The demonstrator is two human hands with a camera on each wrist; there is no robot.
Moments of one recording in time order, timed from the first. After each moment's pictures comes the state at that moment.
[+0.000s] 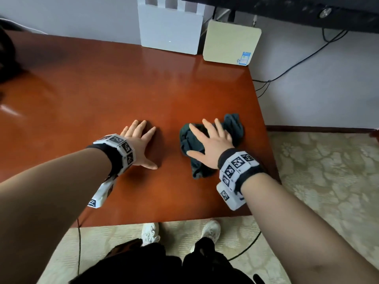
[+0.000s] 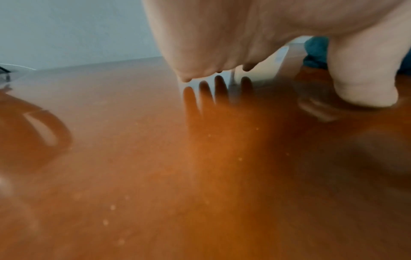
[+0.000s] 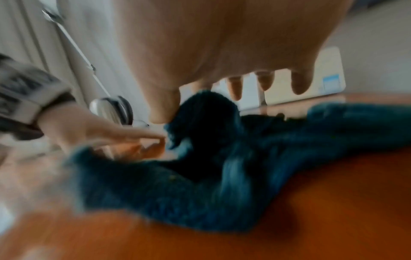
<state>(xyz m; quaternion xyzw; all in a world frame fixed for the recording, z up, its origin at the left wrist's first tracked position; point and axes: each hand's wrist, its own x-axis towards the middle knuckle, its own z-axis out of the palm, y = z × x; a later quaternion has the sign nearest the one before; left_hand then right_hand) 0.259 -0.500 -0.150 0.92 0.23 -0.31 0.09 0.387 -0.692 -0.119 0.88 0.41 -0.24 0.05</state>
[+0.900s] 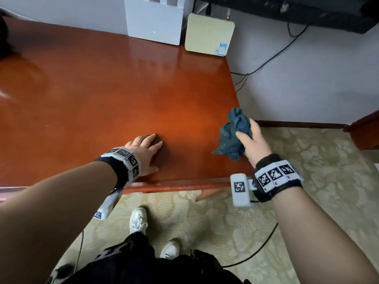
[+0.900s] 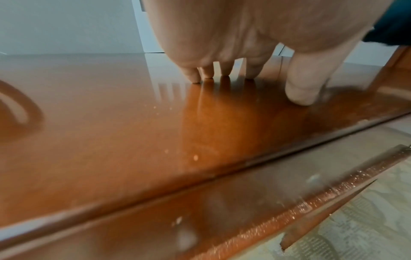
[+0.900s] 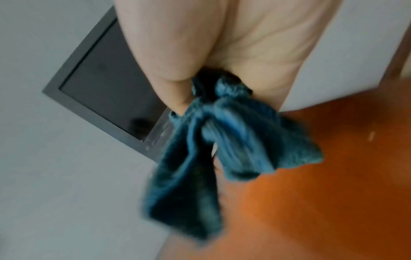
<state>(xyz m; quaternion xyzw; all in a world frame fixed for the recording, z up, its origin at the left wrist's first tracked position) 0.204 -0.620 -0.143 0.95 0.16 -0.26 0.06 0.372 -0.849 -0.095 0.85 0.11 -0.22 -0.47</state>
